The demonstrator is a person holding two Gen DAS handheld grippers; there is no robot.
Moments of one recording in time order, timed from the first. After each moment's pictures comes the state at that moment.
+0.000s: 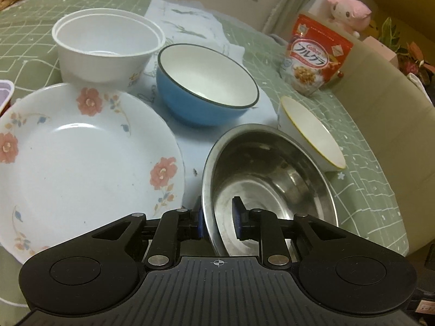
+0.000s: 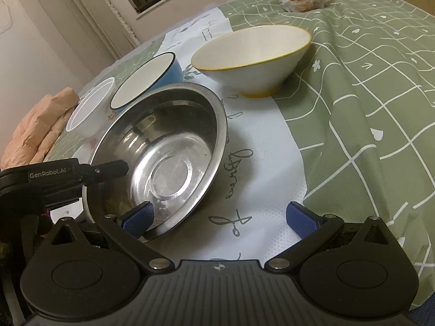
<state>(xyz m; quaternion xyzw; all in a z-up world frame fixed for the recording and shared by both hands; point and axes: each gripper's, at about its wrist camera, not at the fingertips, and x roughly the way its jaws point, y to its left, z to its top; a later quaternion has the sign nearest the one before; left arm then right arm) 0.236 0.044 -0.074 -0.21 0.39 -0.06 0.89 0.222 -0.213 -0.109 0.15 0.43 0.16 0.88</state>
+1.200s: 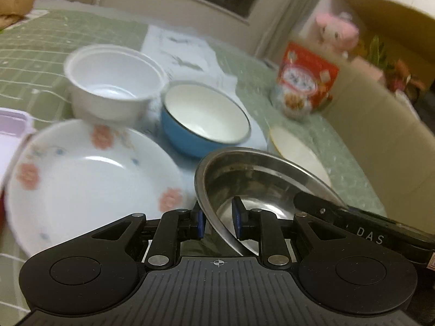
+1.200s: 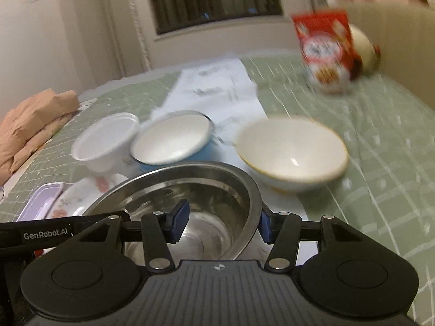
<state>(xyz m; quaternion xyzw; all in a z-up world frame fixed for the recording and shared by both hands) 0.212 0.072 -0.046 -0.22 0.33 -0.07 0.92 0.233 -0.139 -0.040 0.02 0.31 0.14 0.94</state>
